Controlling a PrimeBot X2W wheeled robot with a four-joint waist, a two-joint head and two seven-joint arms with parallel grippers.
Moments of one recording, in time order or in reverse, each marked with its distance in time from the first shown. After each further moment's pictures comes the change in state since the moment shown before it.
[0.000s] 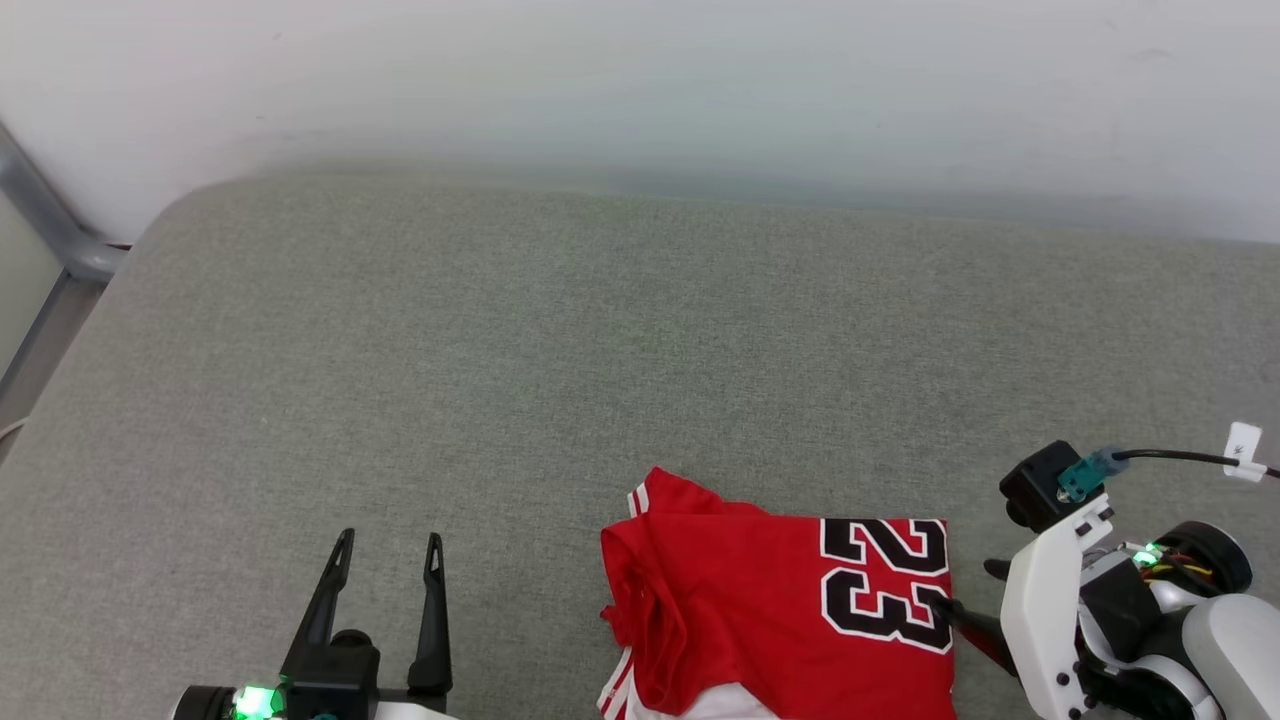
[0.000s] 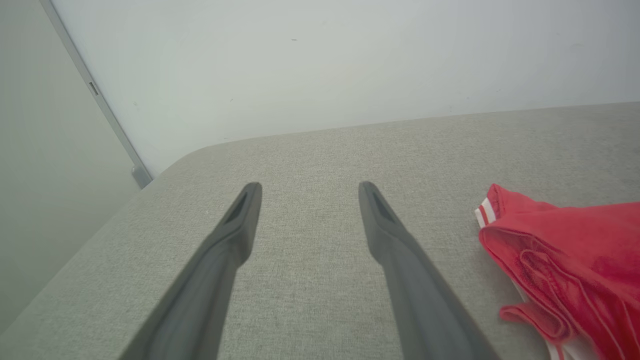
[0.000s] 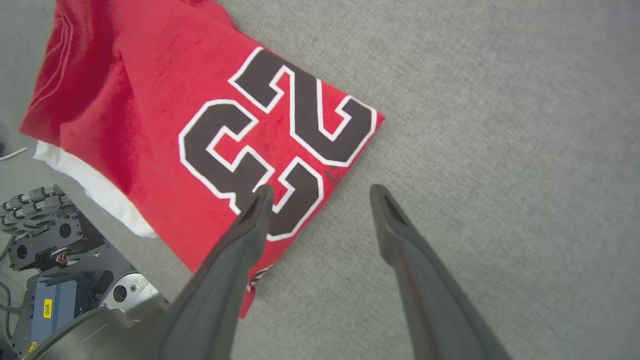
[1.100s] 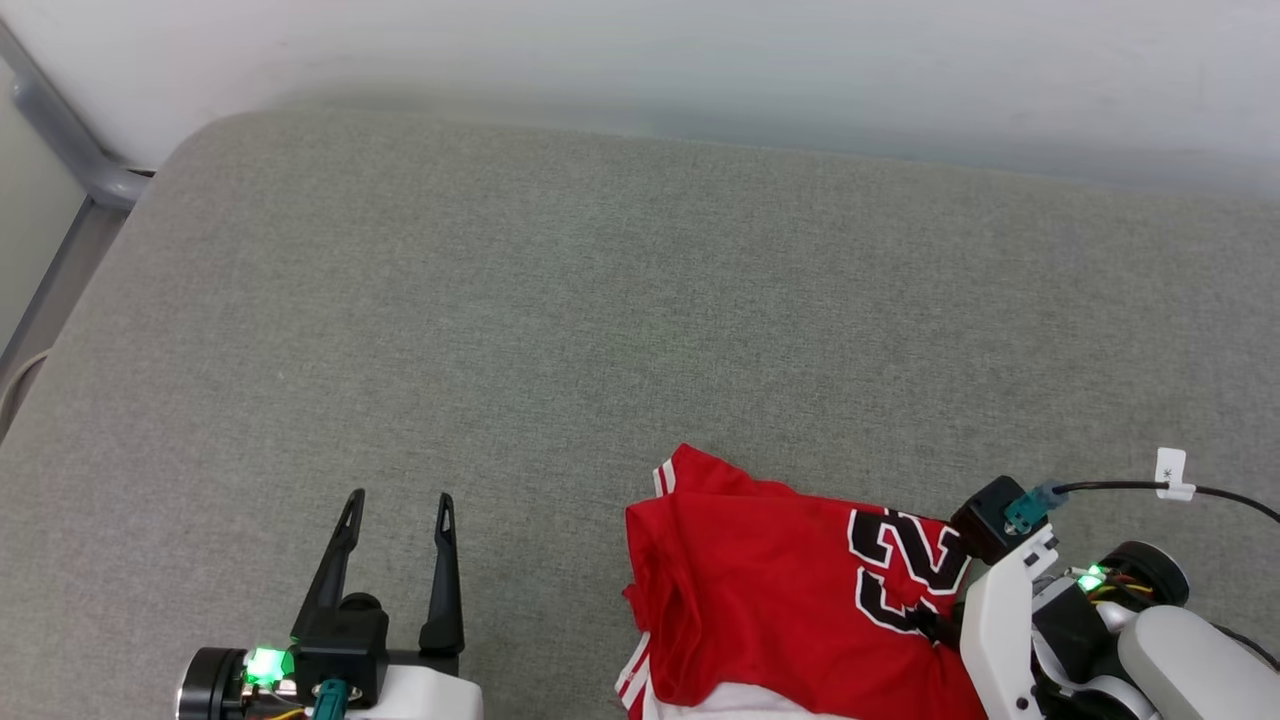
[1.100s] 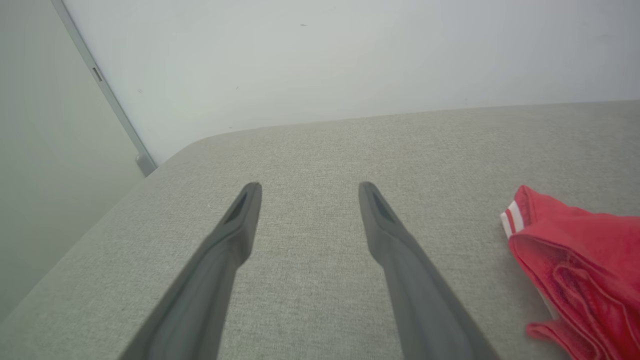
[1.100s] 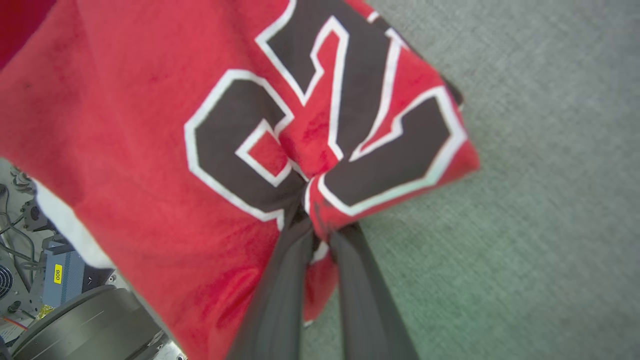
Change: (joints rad) left arm -0.064 -0.021 -0.006 0.009 0.001 -0.002 0.000; right arm -0.088 -0.005 0.212 0.200 0.043 0.001 -0.162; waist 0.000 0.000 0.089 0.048
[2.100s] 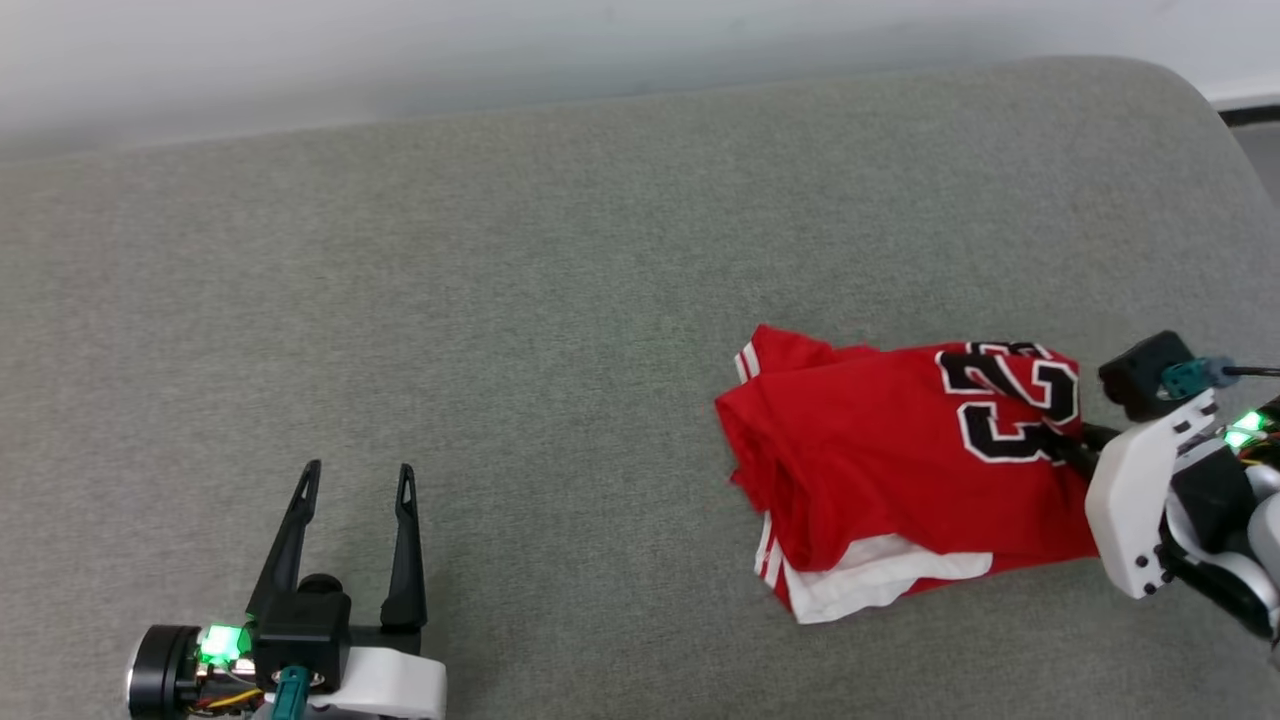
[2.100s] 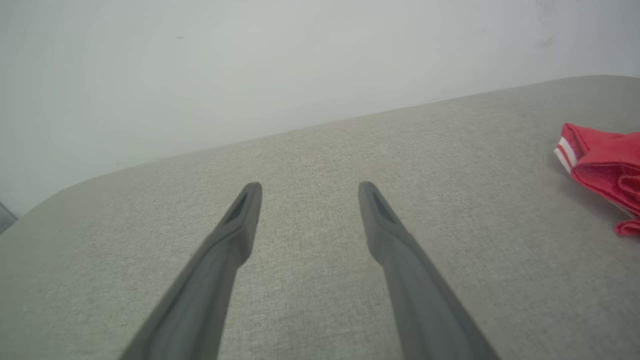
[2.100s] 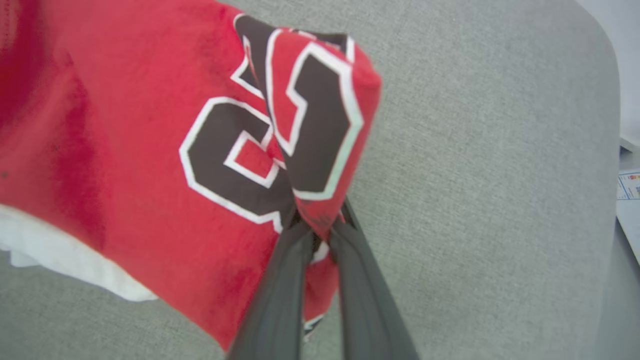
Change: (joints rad) left arm -0.009 0.038 0.034 -0.039 0.011 0.007 0.000; right arm -0.160 -0.120 -0.068 0.054 -0.103 0.000 -0.208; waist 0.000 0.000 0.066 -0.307
